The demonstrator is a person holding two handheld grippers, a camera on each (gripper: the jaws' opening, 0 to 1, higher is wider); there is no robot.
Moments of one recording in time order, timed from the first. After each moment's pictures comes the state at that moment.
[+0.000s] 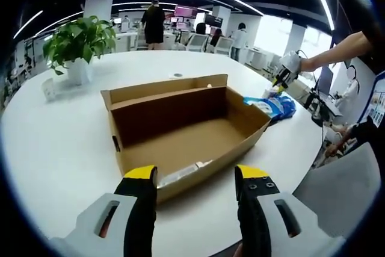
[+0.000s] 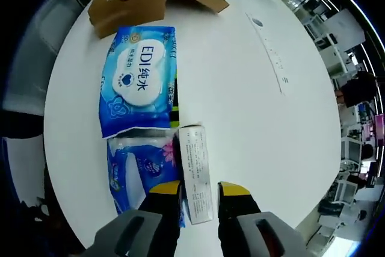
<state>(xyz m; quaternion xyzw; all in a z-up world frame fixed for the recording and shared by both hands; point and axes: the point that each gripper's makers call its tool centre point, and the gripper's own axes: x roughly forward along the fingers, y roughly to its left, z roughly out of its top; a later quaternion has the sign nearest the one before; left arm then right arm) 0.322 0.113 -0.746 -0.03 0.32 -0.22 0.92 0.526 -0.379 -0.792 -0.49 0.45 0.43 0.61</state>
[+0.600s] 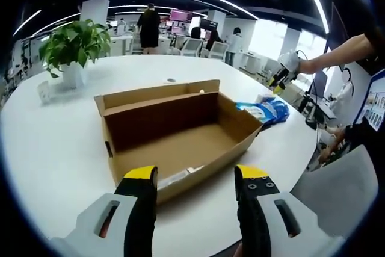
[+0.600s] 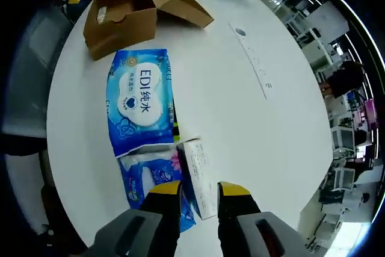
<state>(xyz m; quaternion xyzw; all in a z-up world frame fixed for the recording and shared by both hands) 0.323 0.100 -0.737 -0.05 0.30 -0.24 0.92 0.506 -0.352 -0.752 -0.46 0.43 0.39 0.67</state>
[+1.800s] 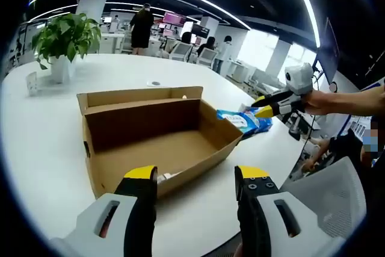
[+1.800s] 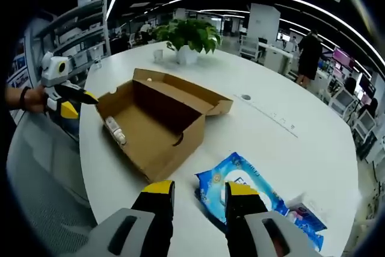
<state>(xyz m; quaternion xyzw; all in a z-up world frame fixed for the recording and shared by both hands) 0.317 0.075 -0.727 -0.10 0.29 -0.28 0.91 0.395 -0.152 -0.730 -0.17 0.34 0.38 0.85</state>
